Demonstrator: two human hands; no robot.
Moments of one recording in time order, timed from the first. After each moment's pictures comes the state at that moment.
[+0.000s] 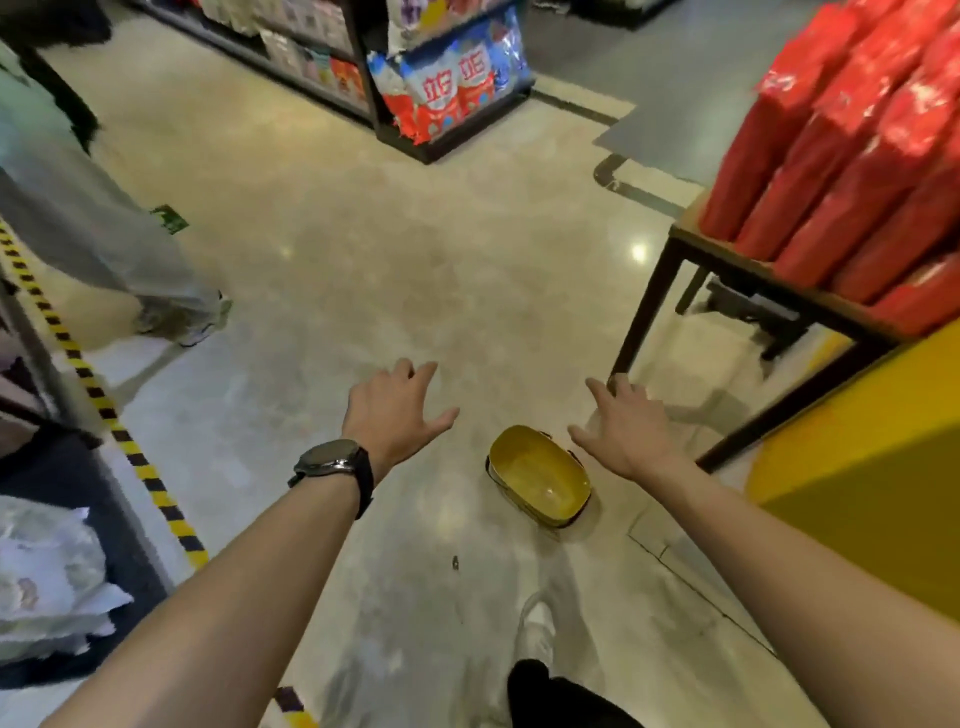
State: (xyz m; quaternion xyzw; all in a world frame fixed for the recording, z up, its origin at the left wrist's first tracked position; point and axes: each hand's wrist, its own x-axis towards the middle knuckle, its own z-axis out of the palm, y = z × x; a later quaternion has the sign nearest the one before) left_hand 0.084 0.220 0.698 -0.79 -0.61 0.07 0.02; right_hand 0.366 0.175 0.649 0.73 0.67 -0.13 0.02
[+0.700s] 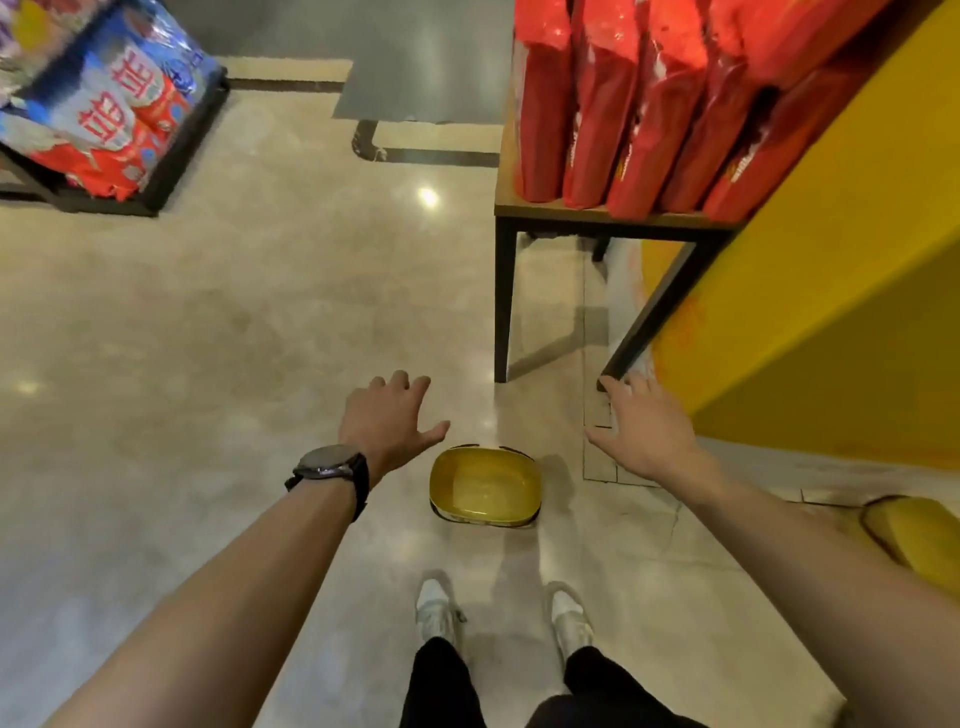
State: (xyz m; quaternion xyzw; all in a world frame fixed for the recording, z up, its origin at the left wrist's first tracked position) left_hand 0.201 0.423 0.628 -0.94 -0.31 0.14 0.02; right_hand 0.424 0.199 0.607 0.90 0.41 -0.13 0.03
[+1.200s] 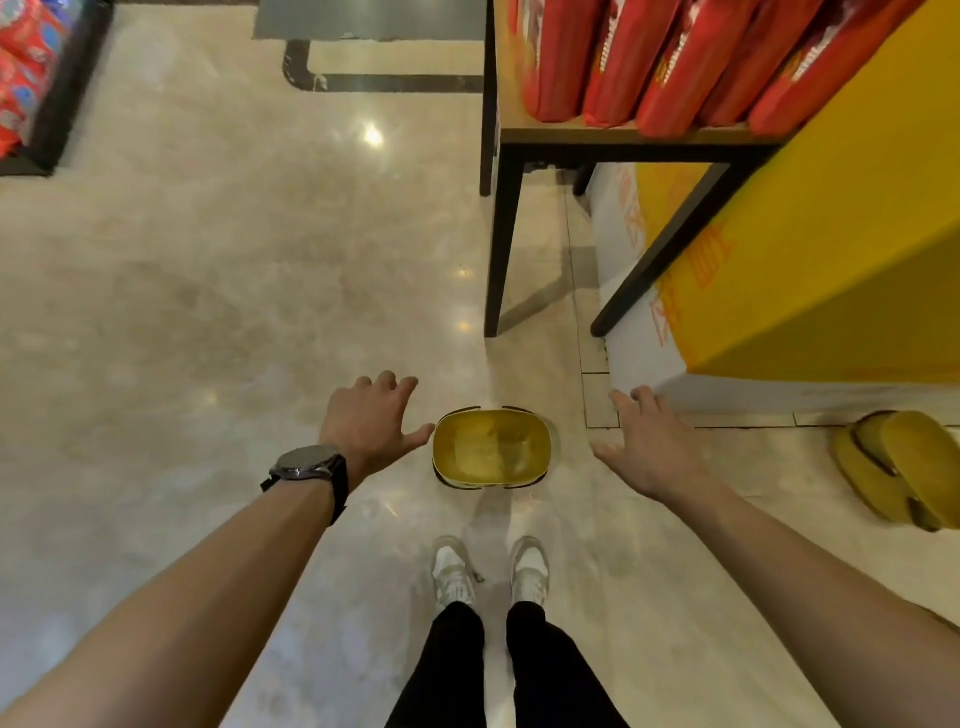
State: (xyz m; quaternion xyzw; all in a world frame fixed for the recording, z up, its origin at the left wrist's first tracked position) left_hand 0.163 0.489 0.548 -0.95 -0.23 0.20 0.01; right_hand 0.356 0.210 0.530 0.93 0.32 -0.20 0.06
